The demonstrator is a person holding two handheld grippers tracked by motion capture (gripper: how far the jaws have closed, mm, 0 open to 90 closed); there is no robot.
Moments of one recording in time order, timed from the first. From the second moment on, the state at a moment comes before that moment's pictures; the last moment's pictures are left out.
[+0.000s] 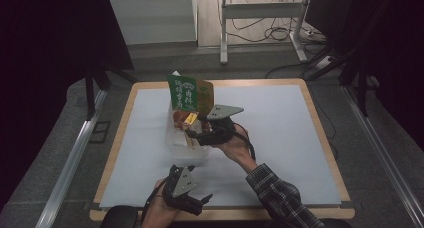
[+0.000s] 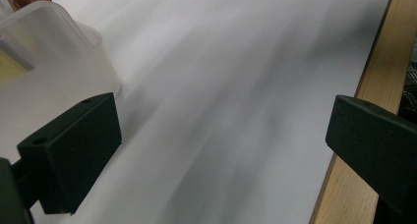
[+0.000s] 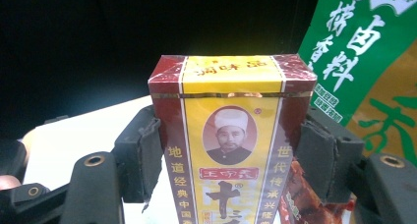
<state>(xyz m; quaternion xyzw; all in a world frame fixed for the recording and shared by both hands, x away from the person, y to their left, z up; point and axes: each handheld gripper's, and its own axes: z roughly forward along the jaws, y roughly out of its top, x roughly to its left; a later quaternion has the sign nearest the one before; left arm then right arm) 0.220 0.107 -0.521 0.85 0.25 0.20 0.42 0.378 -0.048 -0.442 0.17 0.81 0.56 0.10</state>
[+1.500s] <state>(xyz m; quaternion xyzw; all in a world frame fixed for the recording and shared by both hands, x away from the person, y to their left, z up) 0.220 0.105 -0.522 0.85 0.25 0.20 0.42 0.385 -0.042 -0.467 0.20 0.83 0.52 0.09</state>
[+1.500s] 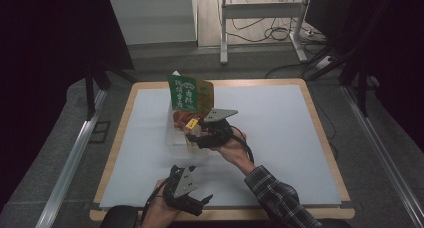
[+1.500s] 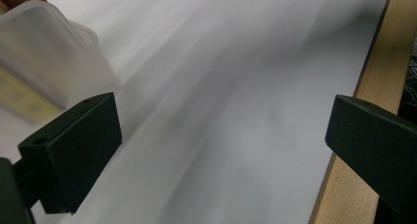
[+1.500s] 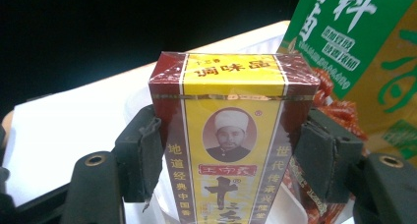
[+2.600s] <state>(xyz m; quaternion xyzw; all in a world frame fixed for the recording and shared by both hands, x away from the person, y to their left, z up) 0.220 0.108 -0.521 0.84 0.25 0.20 0.43 0.387 -0.050 -0.460 0.18 0.85 0.48 0.08</state>
